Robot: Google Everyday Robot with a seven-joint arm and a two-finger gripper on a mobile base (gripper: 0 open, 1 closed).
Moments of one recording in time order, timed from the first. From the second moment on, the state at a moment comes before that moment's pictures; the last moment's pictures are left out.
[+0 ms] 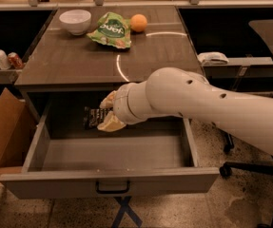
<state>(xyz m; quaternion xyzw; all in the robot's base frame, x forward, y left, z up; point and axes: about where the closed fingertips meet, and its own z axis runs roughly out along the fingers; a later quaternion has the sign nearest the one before) 0.534 0.075 0.799 -0.66 0.62 0.07 0.42</state>
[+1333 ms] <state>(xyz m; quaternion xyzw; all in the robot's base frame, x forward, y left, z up) 0.611 0.050 0.865 -0.61 0.59 0.09 0.52</state>
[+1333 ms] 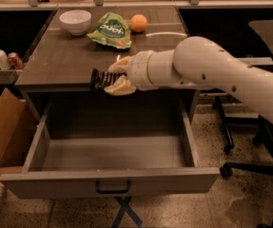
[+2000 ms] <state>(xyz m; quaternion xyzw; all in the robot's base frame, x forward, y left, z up) 0.686 0.031 0.896 -0.53 0.60 0.13 0.59</state>
